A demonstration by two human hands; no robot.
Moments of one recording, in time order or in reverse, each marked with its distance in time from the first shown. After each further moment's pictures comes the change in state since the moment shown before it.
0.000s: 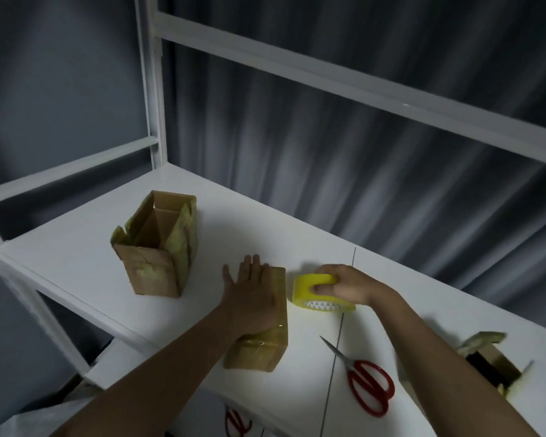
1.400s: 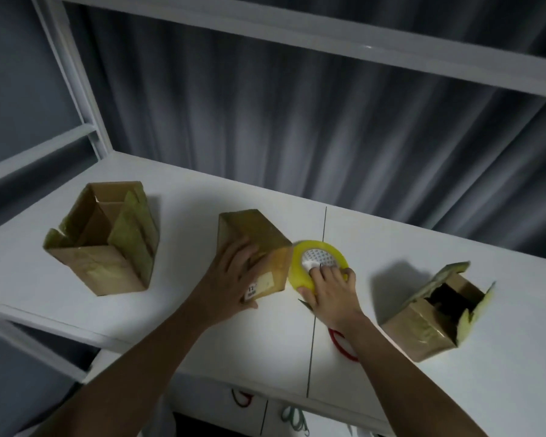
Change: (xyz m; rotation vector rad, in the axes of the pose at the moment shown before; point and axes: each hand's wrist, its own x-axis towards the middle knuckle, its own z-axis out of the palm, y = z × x) left_hand 0.037 -0.028 0.059 0.192 0.628 0.644; right_hand -0.018 0.076 0.110 -0.558 0.506 0.034
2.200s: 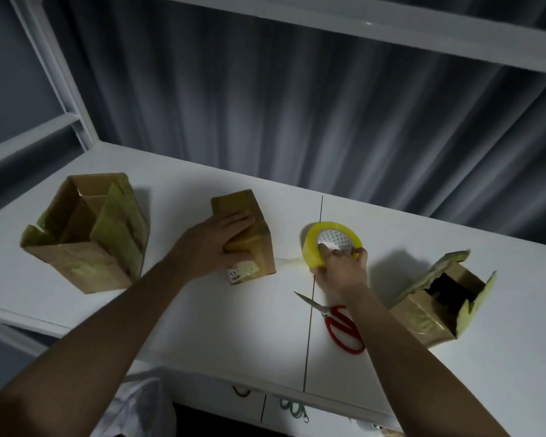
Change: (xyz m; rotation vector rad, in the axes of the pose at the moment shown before) left_hand 0.040 -0.031 -0.040 -0.406 -0.303 -0.303; right_hand 0.024 0.023 -0.014 -0.052 -0.189 0.192
